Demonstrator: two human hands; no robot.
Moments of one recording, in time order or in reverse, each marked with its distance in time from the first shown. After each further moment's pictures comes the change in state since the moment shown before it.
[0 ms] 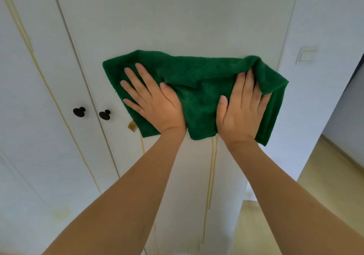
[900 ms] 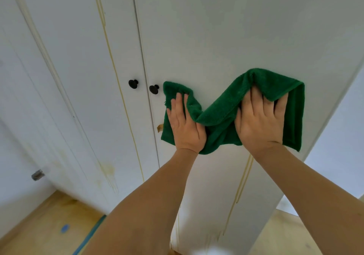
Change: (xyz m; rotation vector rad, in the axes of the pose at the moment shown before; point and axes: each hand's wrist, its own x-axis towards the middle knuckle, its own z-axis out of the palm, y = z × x) left_hand -0.061 -0.134 -0.029 0.078 -0.278 0.266; right_hand -0.048 -0.025 0.023 -0.042 -0.025 -0.397
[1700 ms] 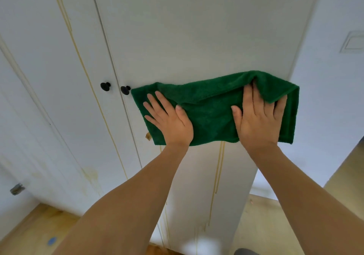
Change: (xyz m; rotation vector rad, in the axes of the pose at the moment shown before) left_hand 0.000 0.061 -0.001 -0.050 -0.047 -0.280; right_hand -0.029 0.061 -0.018 0.007 -0.188 0.204
